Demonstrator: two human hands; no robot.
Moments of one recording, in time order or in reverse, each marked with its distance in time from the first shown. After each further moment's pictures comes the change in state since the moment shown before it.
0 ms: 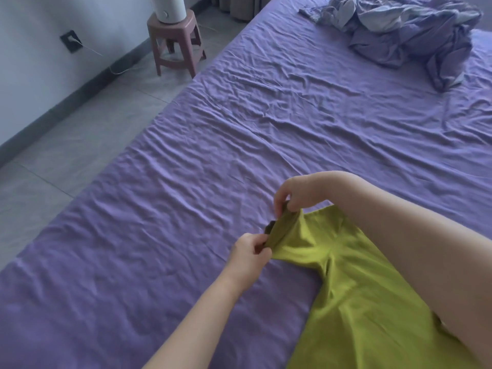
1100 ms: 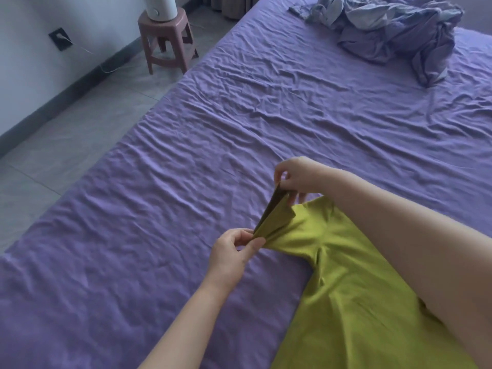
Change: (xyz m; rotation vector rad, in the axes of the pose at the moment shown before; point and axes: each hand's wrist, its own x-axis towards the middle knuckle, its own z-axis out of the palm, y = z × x) left_hand -0.023 -0.007 0.000 -0.220 0.186 -0.033; right_hand -0.003 0.021 0.019 0.416 0.361 0.141
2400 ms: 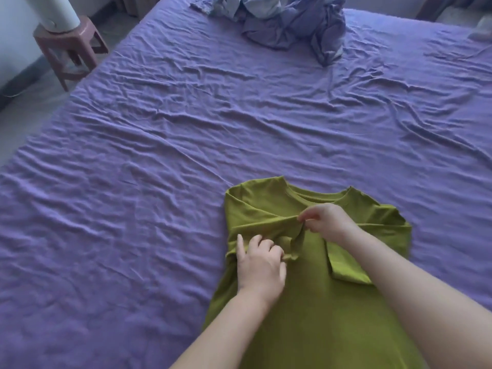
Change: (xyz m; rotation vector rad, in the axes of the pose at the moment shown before) left_hand -0.040 -0.006 0.222 1.094 -0.307 0.490; right_hand -0.141 0.246 0.037 0.264 0.355 0.311
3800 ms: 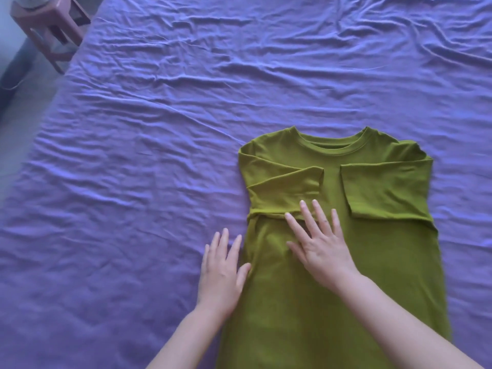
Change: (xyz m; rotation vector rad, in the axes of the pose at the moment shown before) left_hand -0.116 -0.107 -0.003 0.010 -0.128 -0.098; right_hand -0.113 0.002 0.134 -0.610 0.093 -0.183
